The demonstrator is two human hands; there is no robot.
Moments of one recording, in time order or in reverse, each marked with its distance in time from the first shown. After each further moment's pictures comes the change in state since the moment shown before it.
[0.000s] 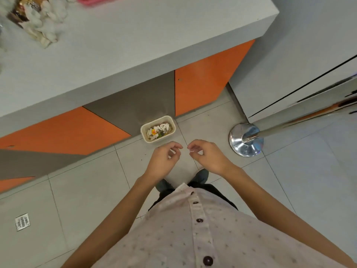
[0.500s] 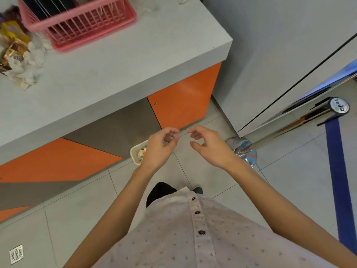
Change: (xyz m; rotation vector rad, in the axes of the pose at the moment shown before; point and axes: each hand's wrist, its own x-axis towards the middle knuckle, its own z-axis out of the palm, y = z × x) left_hand 0.064 0.137 0.050 -0.008 0.127 0.164; right_hand -0.010 0.036 -0.141 0.002 0.223 -0.171
